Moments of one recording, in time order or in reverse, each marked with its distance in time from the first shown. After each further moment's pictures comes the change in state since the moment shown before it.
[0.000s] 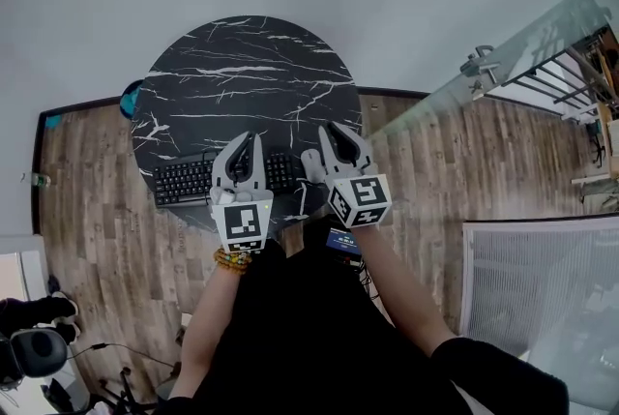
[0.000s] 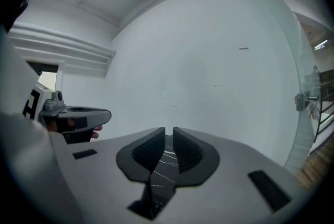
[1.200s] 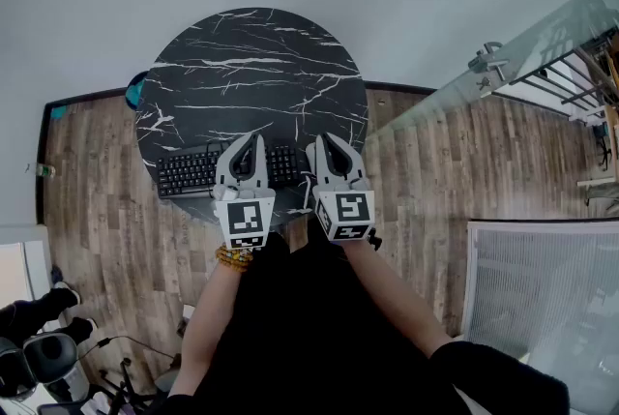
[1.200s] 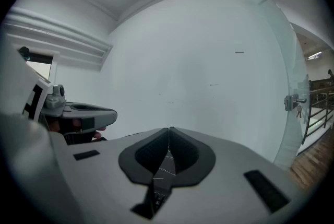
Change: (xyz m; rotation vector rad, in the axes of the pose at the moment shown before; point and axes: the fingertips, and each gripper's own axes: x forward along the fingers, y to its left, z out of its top) left arm -0.006 -0.008 -0.024 0.006 0.063 -0.008; right arm -0.018 0.023 -0.021 -0.039 0.024 -0.093
